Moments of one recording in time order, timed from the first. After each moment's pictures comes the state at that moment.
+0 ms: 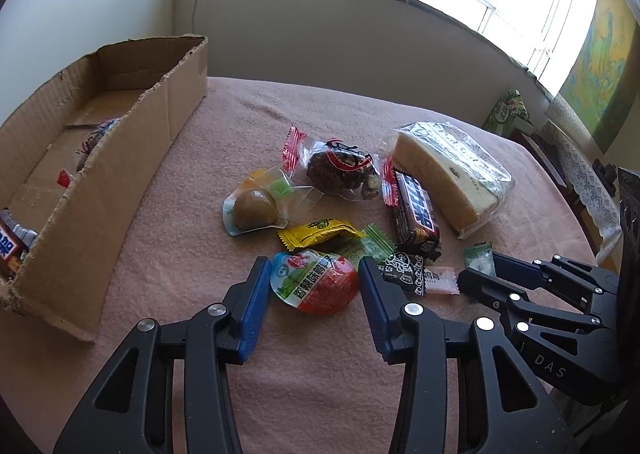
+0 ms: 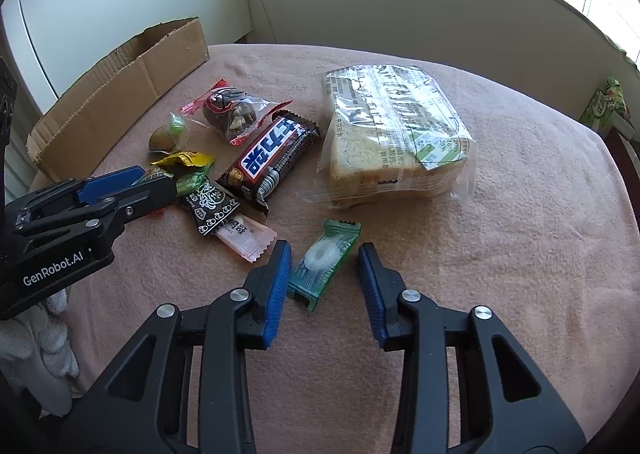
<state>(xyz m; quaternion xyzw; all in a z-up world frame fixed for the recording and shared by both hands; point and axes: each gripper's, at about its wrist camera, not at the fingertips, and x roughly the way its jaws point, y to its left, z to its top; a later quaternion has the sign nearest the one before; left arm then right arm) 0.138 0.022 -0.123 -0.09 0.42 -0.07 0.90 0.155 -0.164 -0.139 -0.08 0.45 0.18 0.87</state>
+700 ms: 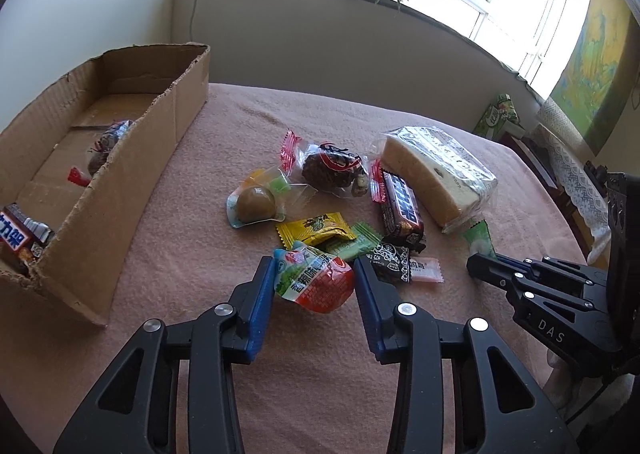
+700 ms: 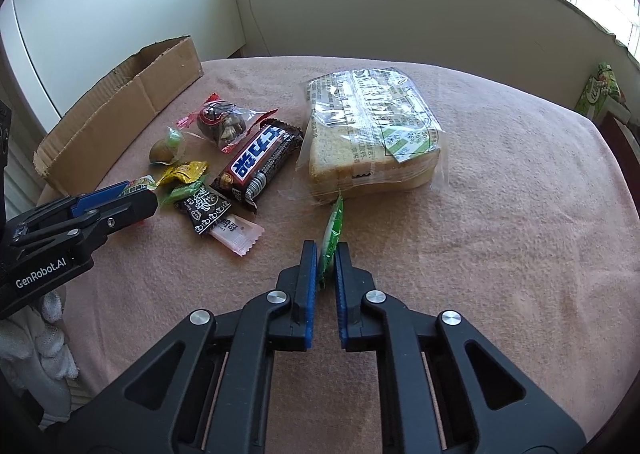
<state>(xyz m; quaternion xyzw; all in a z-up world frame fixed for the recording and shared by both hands) 0.122 0.026 -0.115 -0.10 0.40 -0.08 0.91 0.147 -0.181 -0.133 -0.04 0.44 0.18 0.88</state>
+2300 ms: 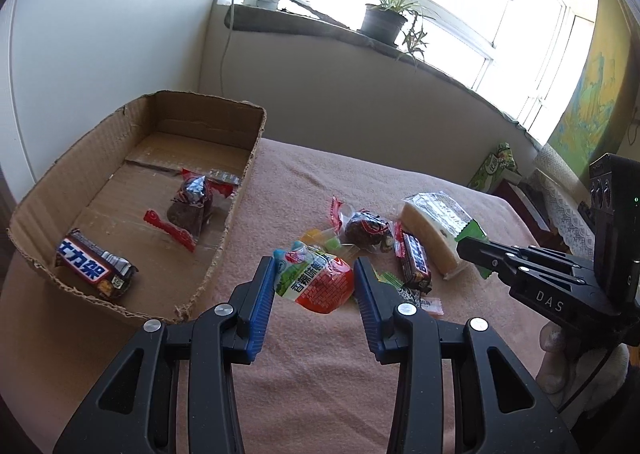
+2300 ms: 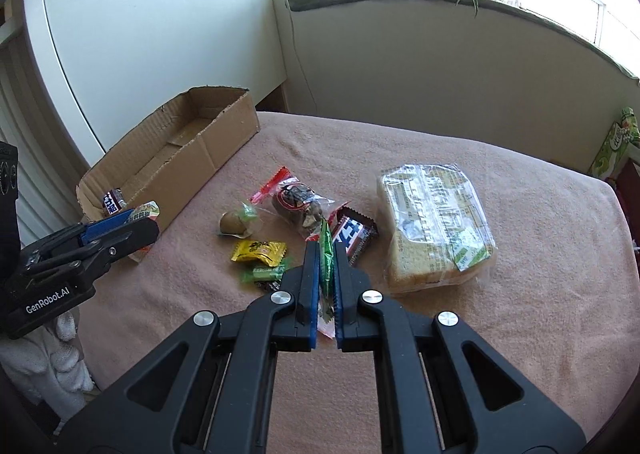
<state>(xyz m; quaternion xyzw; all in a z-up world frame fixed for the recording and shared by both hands) 0.104 0.086 -0.074 -0.14 0.34 -0.06 0.93 0.156 -0.131 -0.073 -0.05 0.39 0.24 0.89</state>
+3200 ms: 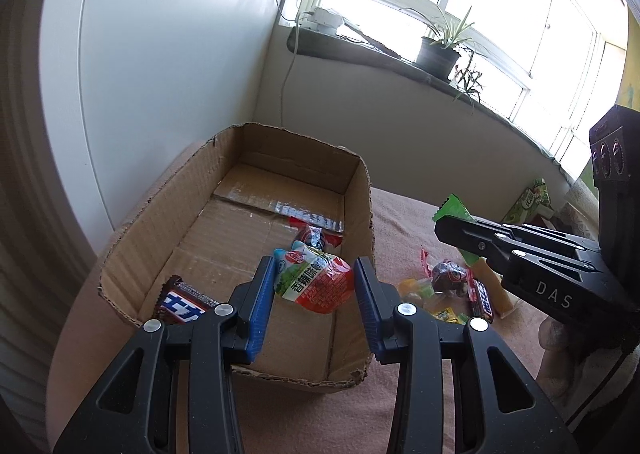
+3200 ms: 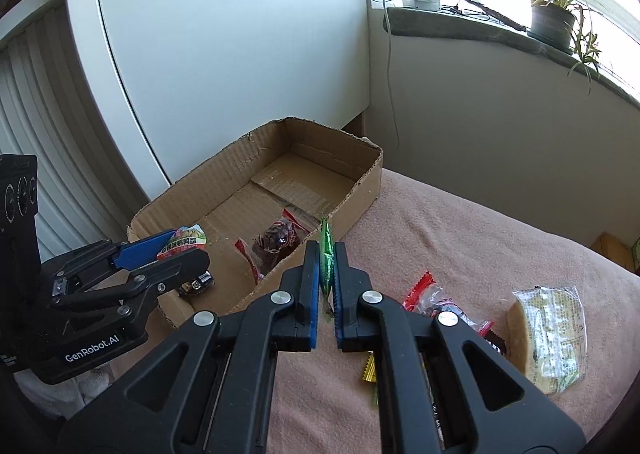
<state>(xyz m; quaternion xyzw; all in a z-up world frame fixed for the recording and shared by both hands) 0.107 0.169 -0.064 -0.15 0.32 0.01 0.93 0.180 0.008 -0.045 -0.09 0.36 0.34 0.87</state>
